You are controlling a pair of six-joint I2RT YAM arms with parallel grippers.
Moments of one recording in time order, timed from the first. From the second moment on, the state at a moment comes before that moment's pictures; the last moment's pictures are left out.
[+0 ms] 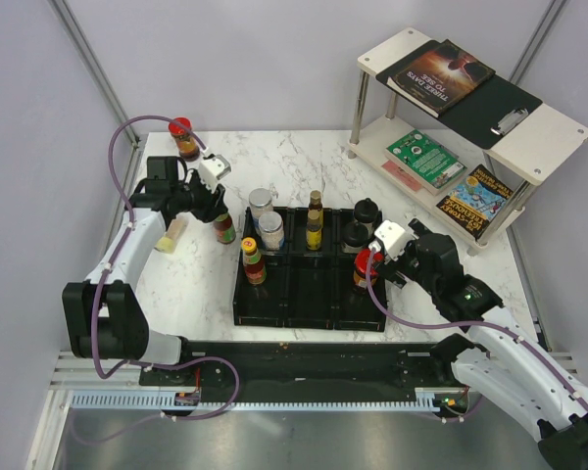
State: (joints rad) left arm -0.03 1.41 1.11 -0.47 0.58 0.61; right arm 0.52 0.72 0.58 -0.41 0.15 -0.55
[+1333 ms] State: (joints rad) left arm -0.03 0.79 1.14 -1.27 0.78 0.94; right arm 0.50 0.72 0.58 -0.41 0.15 -0.55
